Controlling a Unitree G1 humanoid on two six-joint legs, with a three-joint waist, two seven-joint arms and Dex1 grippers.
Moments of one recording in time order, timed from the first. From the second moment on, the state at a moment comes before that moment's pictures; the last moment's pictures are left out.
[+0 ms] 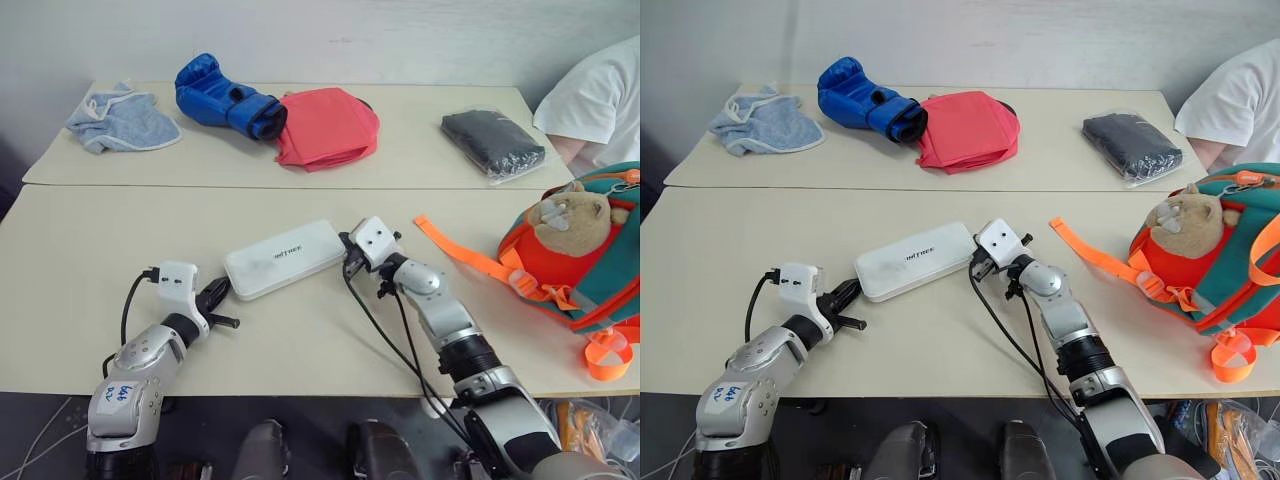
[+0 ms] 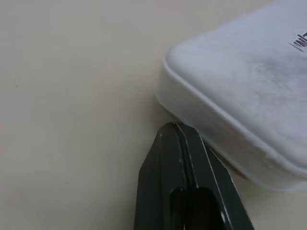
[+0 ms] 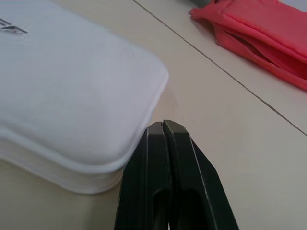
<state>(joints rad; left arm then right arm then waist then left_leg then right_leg) -0.04 0.34 0.22 -0.36 -0.37 0.67 -0.23 -0.60 -0.26 0.22 0.38 -0.06 0.01 0.50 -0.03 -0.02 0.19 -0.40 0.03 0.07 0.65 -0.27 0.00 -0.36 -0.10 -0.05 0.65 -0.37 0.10</state>
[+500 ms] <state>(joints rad) 0.02 0.56 0.19 -0.38 -0.37 0.65 -0.47 -0.25 -0.45 0.19 -0.13 0.05 0.20 0.73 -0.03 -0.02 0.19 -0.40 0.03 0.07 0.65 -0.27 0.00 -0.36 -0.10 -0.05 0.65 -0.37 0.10</state>
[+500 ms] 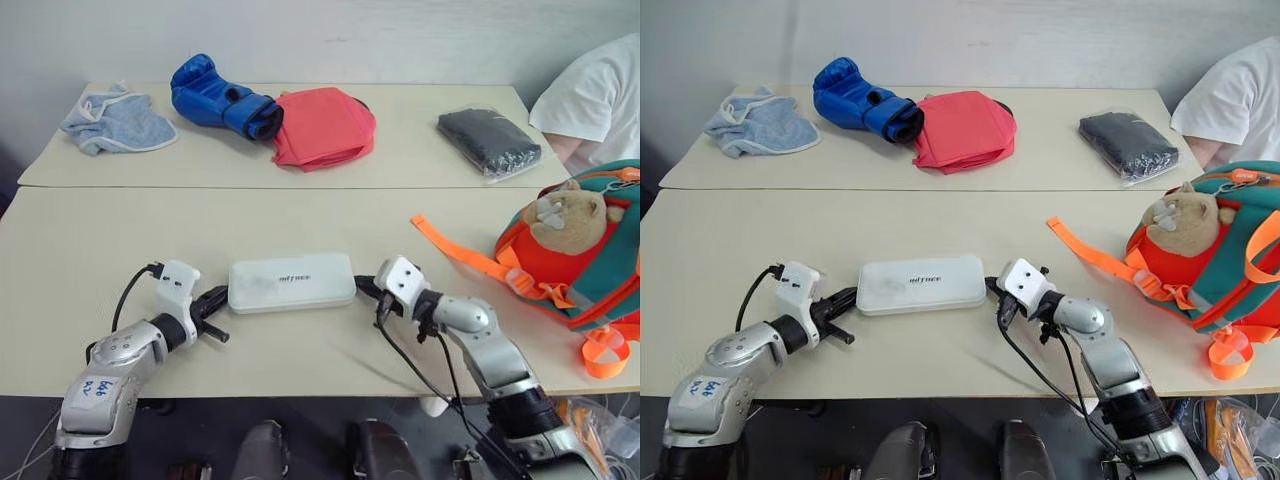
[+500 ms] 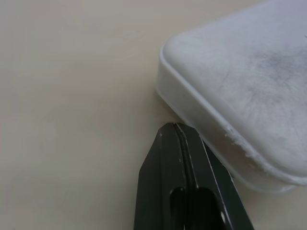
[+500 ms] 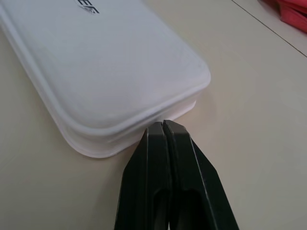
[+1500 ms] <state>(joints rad) -0.06 0.61 0.20 -0.37 -0.45 0.76 -0.54 -0.18 -0.51 0.19 -0.26 0.02 0.29 0.71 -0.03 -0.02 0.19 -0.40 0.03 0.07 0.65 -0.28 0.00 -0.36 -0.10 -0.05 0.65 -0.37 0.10</state>
